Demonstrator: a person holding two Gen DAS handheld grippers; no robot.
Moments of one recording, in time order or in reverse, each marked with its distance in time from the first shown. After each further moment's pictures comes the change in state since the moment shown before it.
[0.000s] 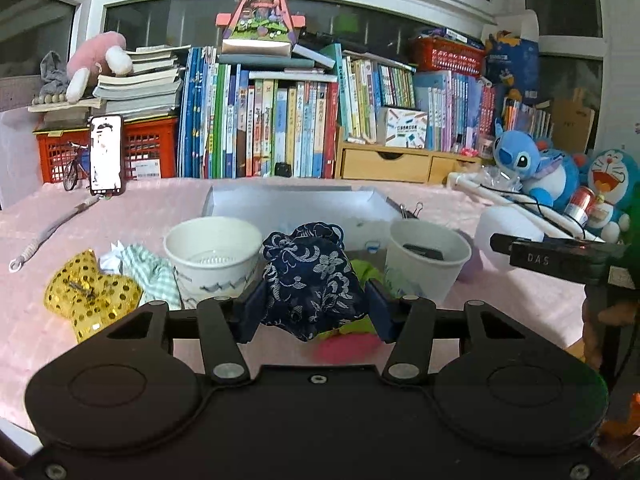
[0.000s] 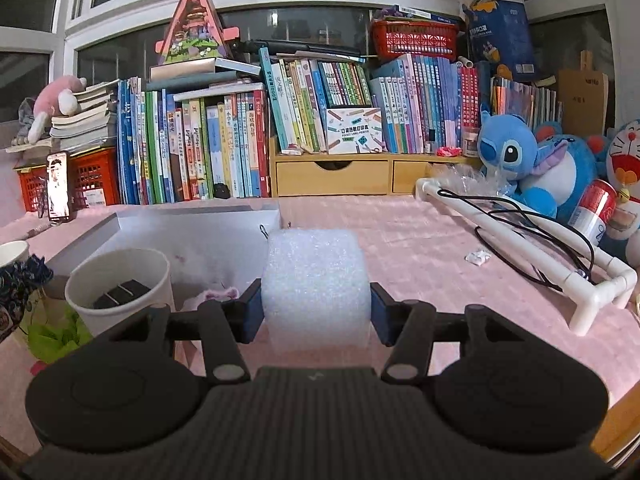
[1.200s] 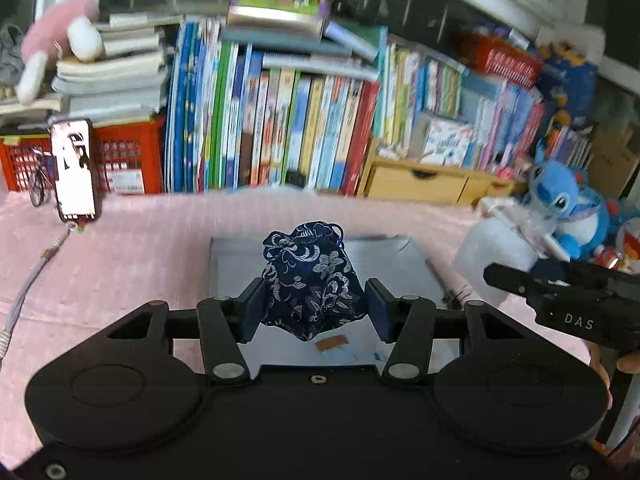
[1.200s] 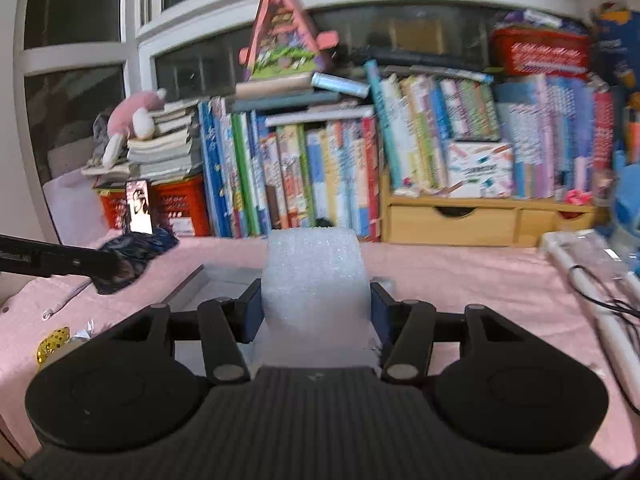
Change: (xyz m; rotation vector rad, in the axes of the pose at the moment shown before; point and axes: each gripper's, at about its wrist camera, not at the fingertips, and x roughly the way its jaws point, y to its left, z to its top) left arm 0.150 0.069 0.178 -0.089 0.236 -0.042; right arm 0.091 0.038 0.122 -0.060 0.111 0.349
